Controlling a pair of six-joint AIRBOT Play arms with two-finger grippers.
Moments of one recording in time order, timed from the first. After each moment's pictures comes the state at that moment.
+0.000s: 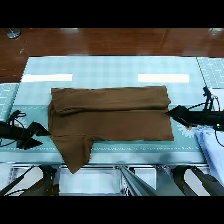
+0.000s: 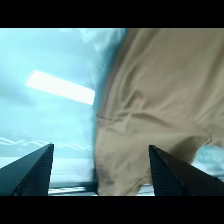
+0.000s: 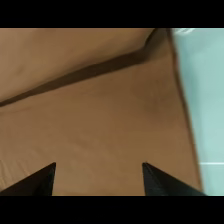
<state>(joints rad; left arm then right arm) 0.64 -1.10 0.55 1.14 -1.41 -1.37 -0.38 -0.91 0.54 -0.84 1.09 1.25</state>
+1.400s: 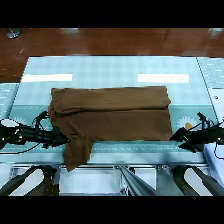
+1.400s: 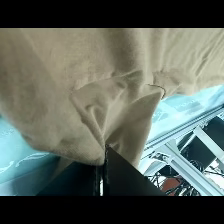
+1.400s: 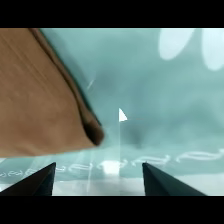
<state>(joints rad) 0.38 -1.08 0.36 0.83 -1.35 -1.17 -0.50 -0.96 0.43 -1.19 1.32 1.47</state>
